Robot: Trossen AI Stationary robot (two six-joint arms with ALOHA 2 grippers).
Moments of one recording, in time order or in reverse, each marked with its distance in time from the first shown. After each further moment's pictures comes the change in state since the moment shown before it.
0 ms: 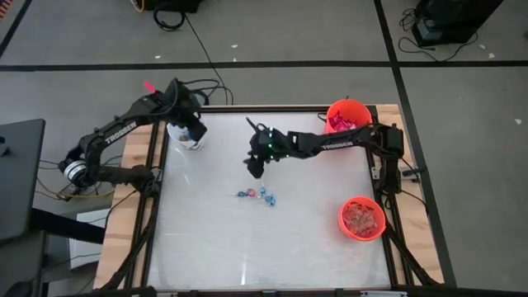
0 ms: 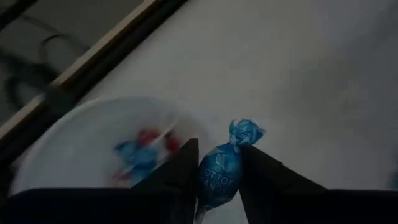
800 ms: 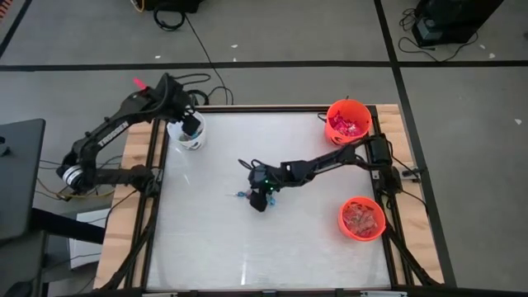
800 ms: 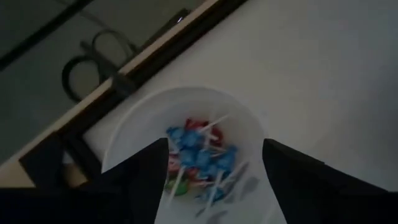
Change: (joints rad) left arm 0.054 -0.042 0.076 -0.115 -0.147 -0.010; right arm 0.193 0.142 -0.074 0.067 -0.018 0.090
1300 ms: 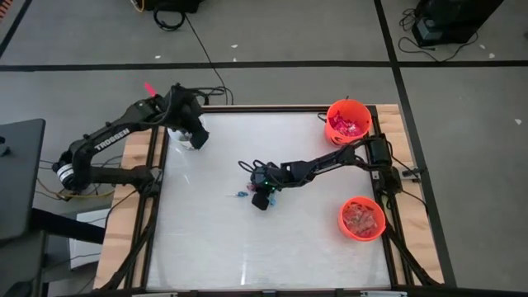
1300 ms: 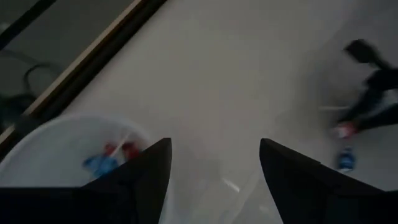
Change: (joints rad) left arm -0.232 -0.031 0.005 0.024 0.109 -0.059; right arm 0.017 0.005 0.000 -0.086 0.109 -0.039
